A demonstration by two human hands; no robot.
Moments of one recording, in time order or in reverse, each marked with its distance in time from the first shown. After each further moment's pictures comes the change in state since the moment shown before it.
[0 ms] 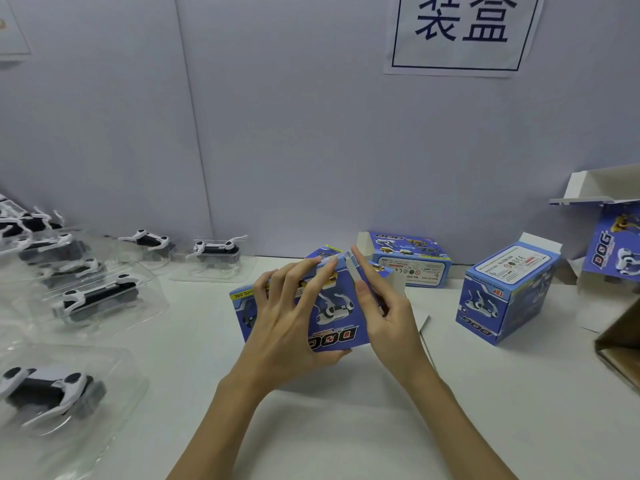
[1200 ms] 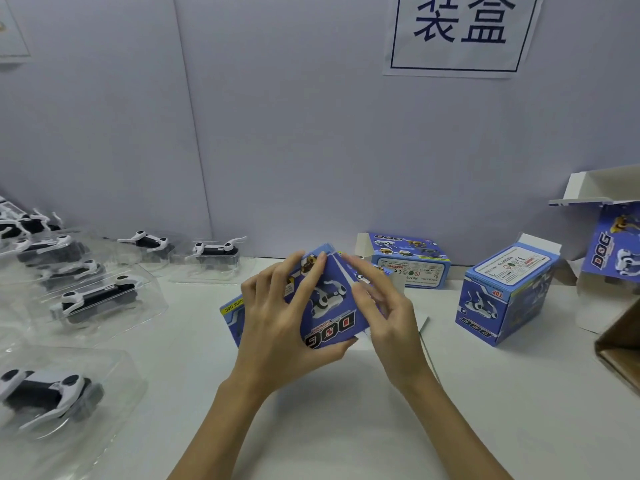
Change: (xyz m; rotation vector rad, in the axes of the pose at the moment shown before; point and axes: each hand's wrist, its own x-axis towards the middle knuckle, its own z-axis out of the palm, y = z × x) left_hand 0.000 0.006 -0.005 0.057 0.159 -0.033; right_hand -0.006 -0.011 0.003 0.067 -0.024 -0.060
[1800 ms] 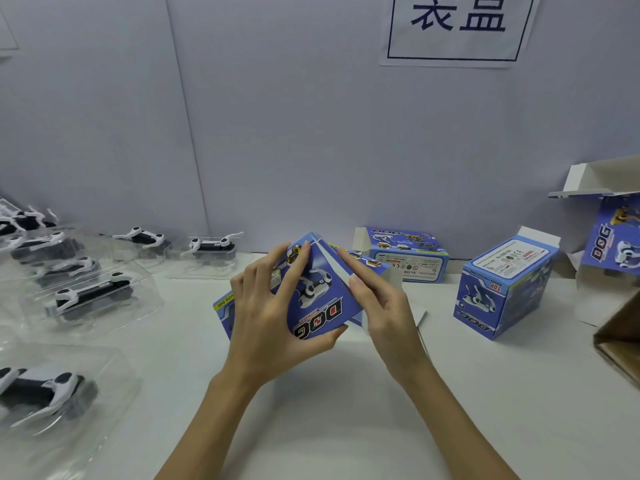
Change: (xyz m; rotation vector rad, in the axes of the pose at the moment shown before) left_hand 0.002 -0.002 -0.005 -0.019 -0.027 -0.096; right_hand 0.002 -0.006 -0.002 0.051 -0.046 0.089
